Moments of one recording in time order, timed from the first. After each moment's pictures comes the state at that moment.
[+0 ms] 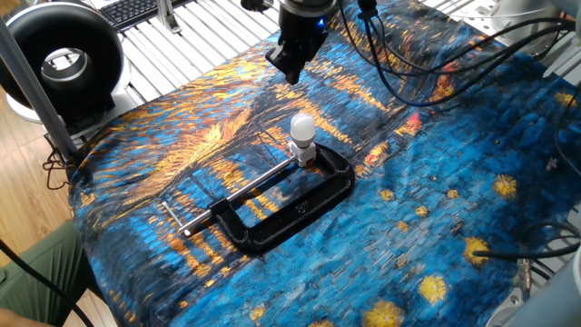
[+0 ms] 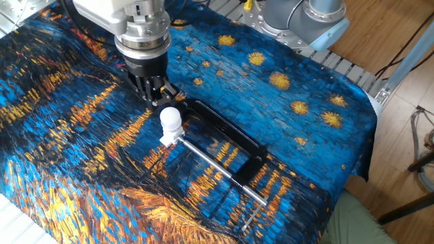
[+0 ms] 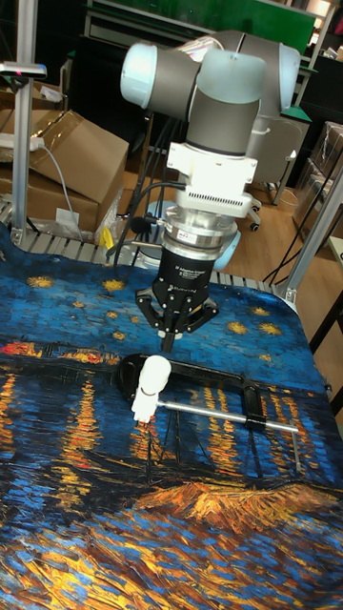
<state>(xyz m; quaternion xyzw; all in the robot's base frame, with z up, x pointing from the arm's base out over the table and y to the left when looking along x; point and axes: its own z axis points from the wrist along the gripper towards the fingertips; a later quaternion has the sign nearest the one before) 0.568 0.010 0.180 -0.03 1.00 0.02 0.07</state>
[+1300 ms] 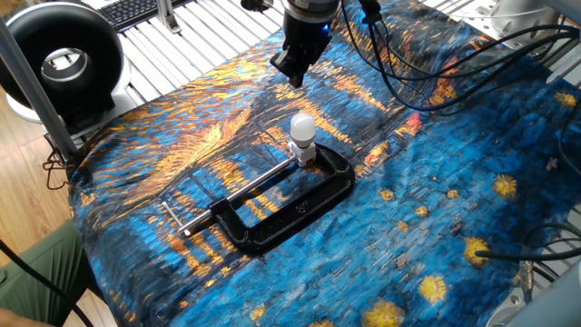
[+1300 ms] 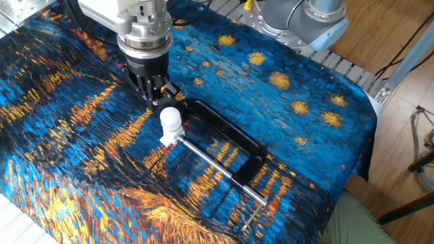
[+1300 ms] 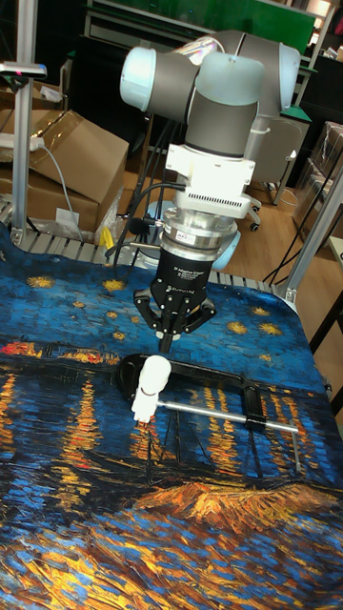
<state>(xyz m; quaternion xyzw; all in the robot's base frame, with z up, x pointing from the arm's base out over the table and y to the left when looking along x) 0.568 0.009 0.178 -0.03 1.00 0.02 0.08</state>
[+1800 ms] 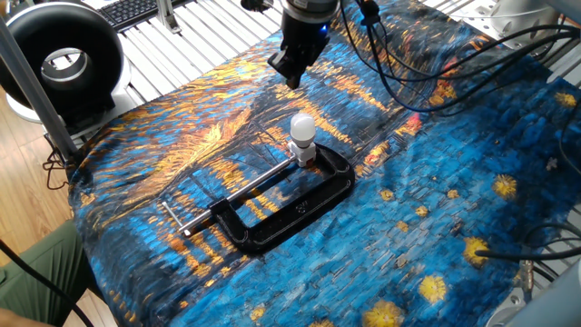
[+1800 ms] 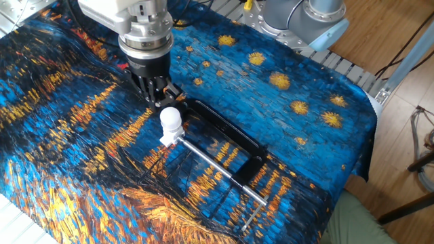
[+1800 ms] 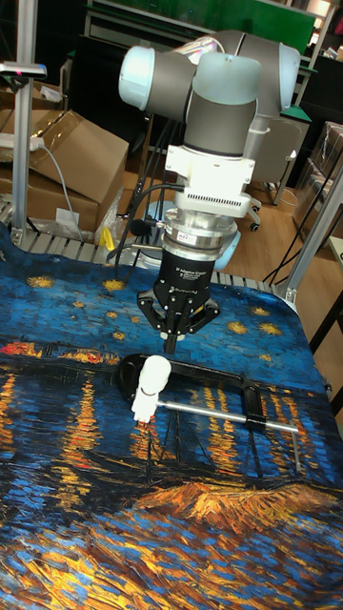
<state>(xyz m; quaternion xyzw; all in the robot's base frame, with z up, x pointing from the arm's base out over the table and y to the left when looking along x) 0.568 0.015 0.179 -0.03 1.00 0.03 0.07</state>
